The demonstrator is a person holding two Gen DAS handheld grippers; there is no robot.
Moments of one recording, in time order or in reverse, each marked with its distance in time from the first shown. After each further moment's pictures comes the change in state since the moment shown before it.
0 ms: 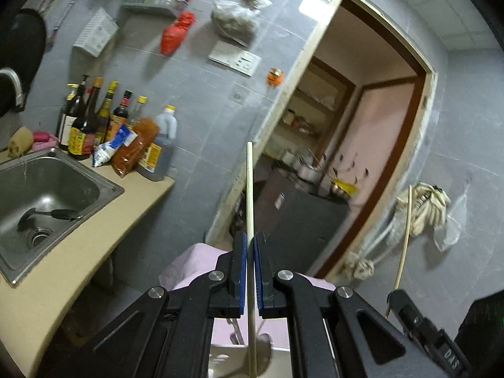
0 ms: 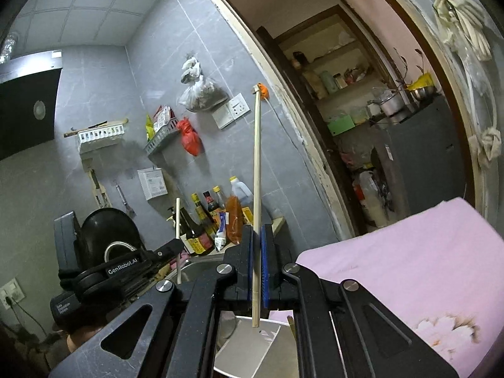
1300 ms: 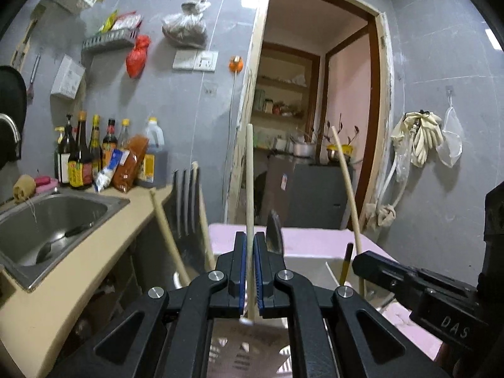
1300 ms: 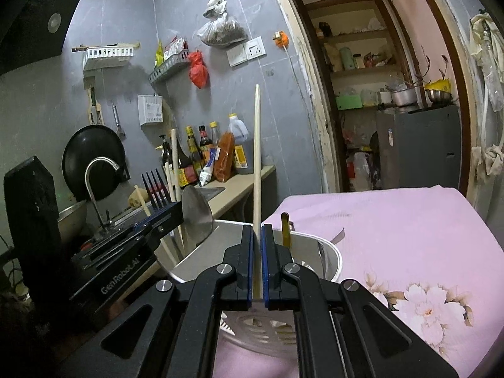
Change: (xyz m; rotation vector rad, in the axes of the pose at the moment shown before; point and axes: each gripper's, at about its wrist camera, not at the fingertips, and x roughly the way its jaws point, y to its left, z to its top) left arm -0.022 -0.011 -0.083 0.324 -0.001 0.032; right arm -0.003 0.002 -0.063 -0.222 0.220 -0.056
